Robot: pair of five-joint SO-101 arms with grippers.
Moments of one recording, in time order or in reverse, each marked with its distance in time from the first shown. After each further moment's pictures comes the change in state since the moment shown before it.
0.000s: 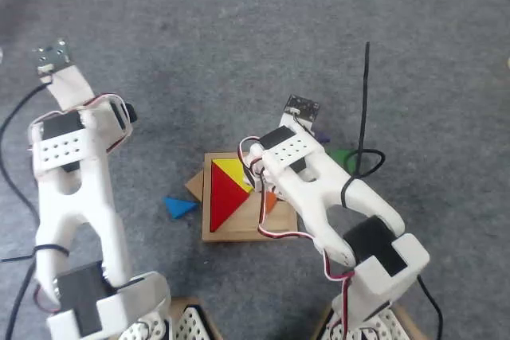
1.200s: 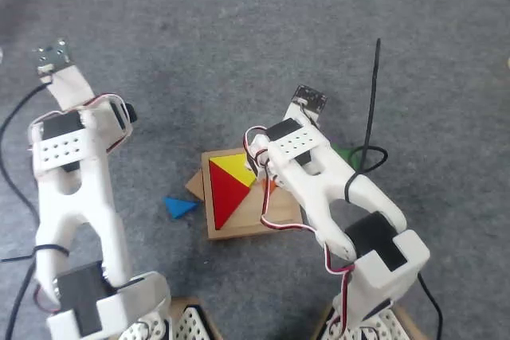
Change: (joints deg) left arm 0.0 0.0 0.0 0.0 0.0; right arm 2.5 0.4 -2.6 -2.9 -0.5
